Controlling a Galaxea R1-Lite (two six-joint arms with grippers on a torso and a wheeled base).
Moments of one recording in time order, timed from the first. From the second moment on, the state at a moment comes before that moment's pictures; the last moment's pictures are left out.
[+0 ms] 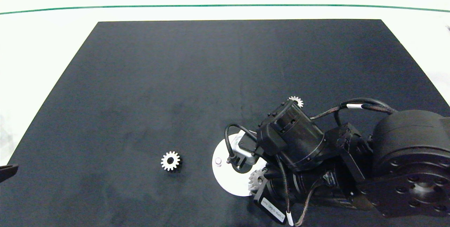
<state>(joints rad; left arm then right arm) 0.04 0.93 -1.14 0.80 0.07 0.29 0.93 1.81 -1.25 0.40 -0.23 -0.16</state>
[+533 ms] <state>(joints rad) 0.03 0.93 -1.13 0.80 0.07 0.30 0.93 1.78 -1.22 0.41 -0.25 -0.16</state>
